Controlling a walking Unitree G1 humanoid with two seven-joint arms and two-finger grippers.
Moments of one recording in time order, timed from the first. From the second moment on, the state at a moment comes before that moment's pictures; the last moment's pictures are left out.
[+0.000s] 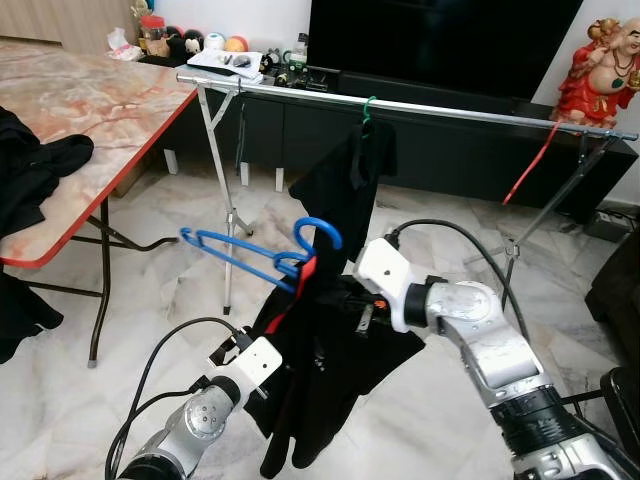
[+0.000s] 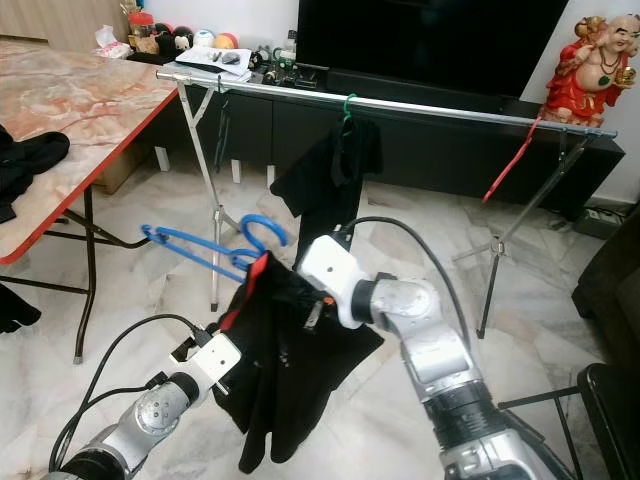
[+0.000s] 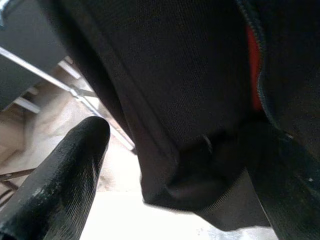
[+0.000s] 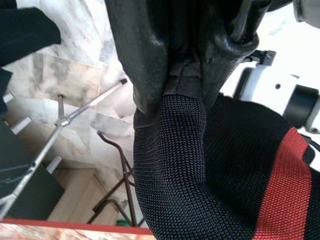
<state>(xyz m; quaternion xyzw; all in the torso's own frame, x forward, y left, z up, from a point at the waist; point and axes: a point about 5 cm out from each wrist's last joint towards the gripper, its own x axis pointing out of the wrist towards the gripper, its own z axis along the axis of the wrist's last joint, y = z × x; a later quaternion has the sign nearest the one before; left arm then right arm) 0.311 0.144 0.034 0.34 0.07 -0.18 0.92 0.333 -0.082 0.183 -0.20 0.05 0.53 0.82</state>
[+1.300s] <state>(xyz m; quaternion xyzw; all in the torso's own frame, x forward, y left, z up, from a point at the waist) 0.312 0.159 0.025 0.43 0.08 -0.09 0.90 0.320 -0.073 0.192 -0.18 0.06 0.54 0.82</state>
